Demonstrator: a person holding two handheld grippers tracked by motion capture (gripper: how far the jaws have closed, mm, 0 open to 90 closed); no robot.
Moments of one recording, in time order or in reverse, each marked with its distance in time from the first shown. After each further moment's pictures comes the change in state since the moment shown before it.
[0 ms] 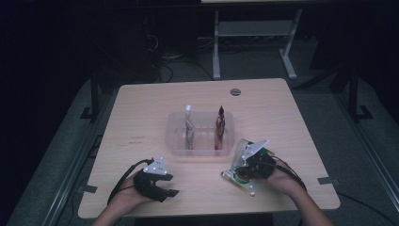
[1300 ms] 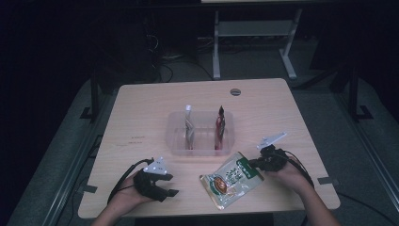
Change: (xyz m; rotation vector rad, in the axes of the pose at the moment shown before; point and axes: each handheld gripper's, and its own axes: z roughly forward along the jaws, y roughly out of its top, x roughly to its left) left arm 0.002 0.000 0.001 0.000 -0.004 0.002; right arm -0.037 -0.023 -0.015 -0.077 -0.021 0.190
